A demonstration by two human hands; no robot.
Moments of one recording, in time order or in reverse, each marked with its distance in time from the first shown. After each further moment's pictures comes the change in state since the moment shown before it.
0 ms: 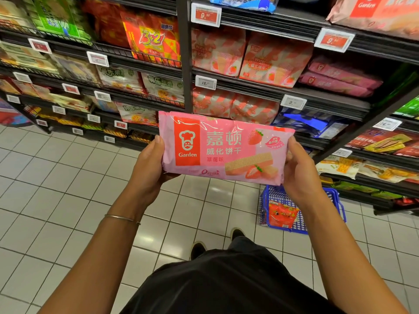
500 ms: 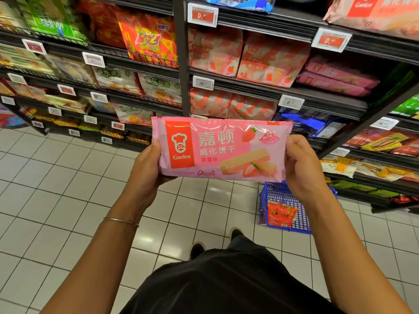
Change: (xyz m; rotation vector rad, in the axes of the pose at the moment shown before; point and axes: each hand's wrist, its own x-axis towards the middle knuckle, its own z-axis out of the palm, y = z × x) left_hand 0.007 -0.007 -0.002 0.006 0.059 -0.005; right_hand 0.010 -0.007 -0.007 -0.142 -0.023 -0.132
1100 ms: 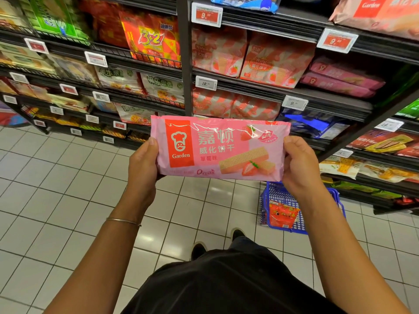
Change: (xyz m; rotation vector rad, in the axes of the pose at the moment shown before) left_hand 0.004 0.004 -0.006 0.007 0.105 0.110; right_hand 0.006 -0.002 0.024 0.042 0.107 0.052
